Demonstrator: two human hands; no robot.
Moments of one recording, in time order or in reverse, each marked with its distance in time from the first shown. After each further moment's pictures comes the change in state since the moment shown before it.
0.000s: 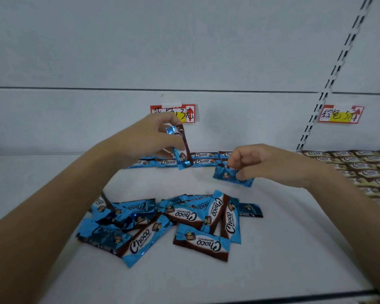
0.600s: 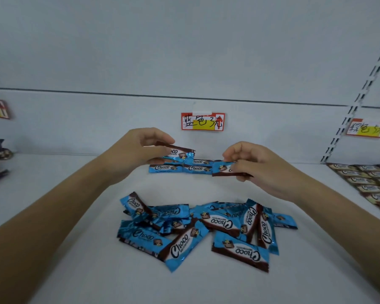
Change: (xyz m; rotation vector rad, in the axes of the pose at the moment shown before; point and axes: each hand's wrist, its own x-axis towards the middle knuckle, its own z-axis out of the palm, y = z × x) left_hand -0.027 -0.054 -0.053 -0.149 0.183 -0.013; right_hand 0.039 -0.030 0.051 0.261 0.242 -0.120
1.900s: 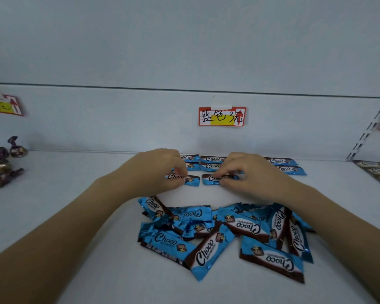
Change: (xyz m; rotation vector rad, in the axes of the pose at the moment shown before) left_hand -0.002 -0.026 -0.006 1.096 -0.269 0.299; right_hand 0.028 0.014 0.032 -0.897 -0.106 -0.250
